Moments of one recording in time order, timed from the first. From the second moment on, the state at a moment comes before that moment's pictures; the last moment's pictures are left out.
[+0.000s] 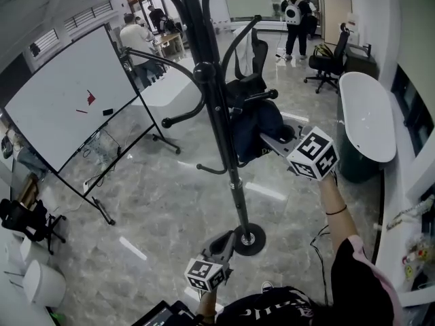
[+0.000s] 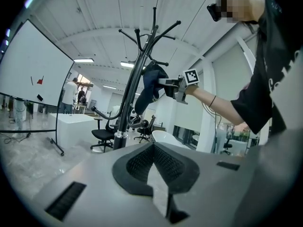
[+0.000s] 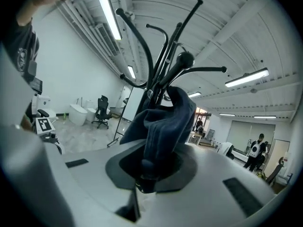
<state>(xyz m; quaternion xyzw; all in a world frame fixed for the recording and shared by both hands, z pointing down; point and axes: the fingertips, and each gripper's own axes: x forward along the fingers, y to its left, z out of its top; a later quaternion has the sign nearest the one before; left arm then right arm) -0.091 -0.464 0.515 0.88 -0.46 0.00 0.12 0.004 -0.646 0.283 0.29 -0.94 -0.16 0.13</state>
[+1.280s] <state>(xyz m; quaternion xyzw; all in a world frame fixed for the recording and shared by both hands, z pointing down) -0.117 -0.402 0.509 0.89 -0.45 0.00 0.13 0.038 -0.573 0.338 0.41 -0.91 -0.06 0.05</state>
